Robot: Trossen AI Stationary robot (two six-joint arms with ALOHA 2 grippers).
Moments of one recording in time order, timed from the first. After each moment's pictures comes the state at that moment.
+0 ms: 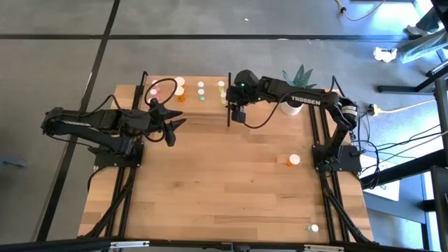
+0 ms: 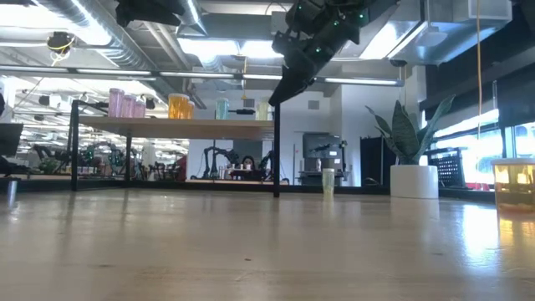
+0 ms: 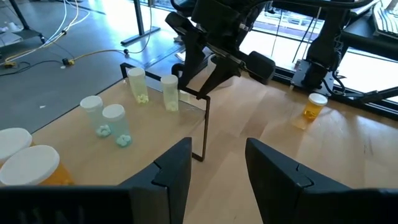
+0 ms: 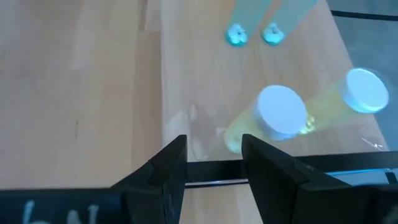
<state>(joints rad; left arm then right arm) -0.10 0.80 0.89 -0.51 -0.59 -0.34 -0.39 1.79 1.52 -0.50 -0.11 -0.35</state>
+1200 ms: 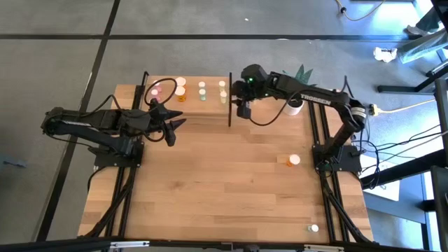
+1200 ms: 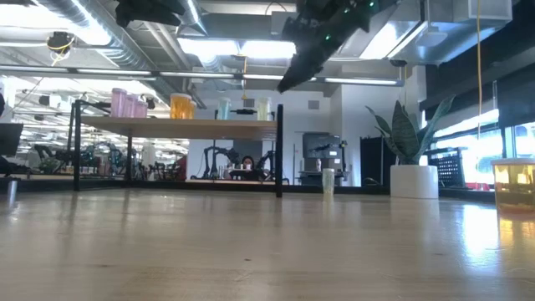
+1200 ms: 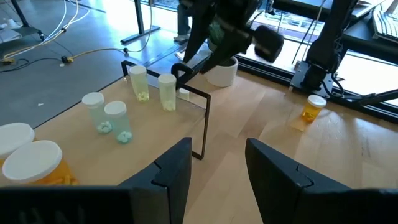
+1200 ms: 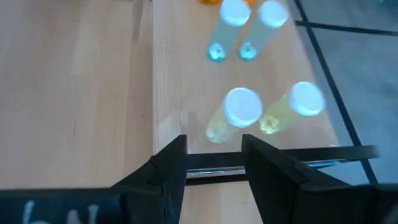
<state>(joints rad) -0.10 0.80 0.89 -0.51 -0.59 -0.36 -0.42 1.70 1.52 -0.54 -0.10 -0.38</state>
